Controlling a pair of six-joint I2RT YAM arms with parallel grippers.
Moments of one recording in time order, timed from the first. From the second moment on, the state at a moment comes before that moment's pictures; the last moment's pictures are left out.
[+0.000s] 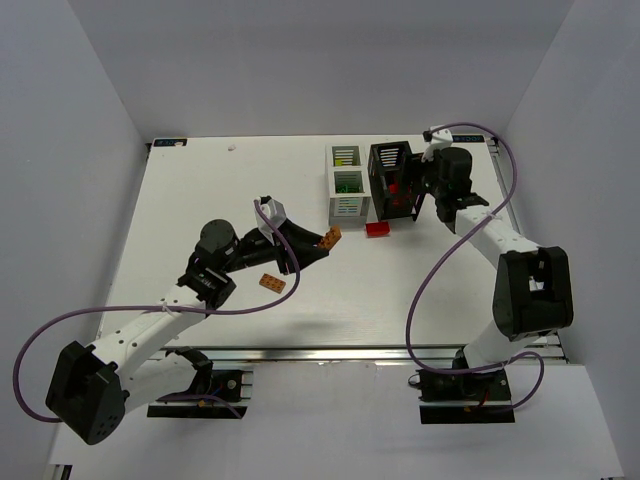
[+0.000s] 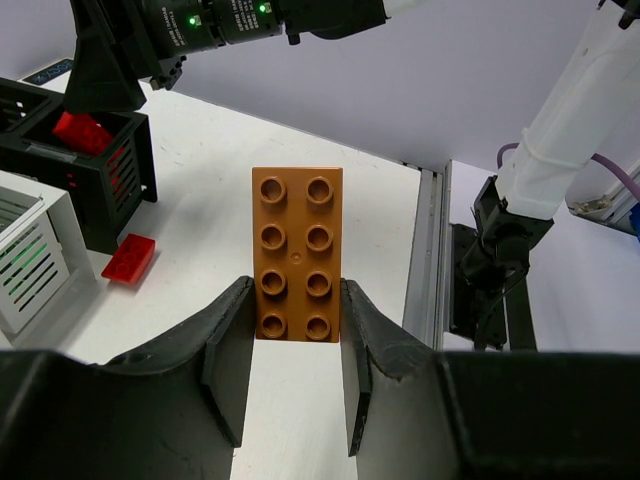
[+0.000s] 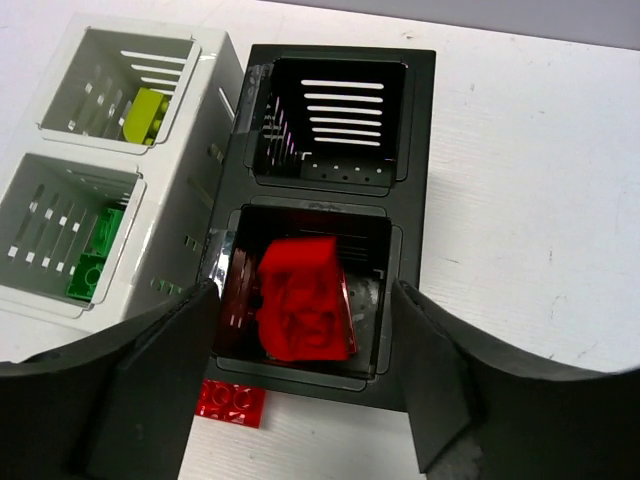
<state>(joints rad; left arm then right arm) -0.59 1.04 0.64 0.51 0.70 -0.24 0.20 1.61 1.09 0.18 -0.14 0.05</state>
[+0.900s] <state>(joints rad) -0.59 1.10 0.64 0.44 0.70 -0.21 0.17 1.12 0.86 0.12 -1.08 0.25</state>
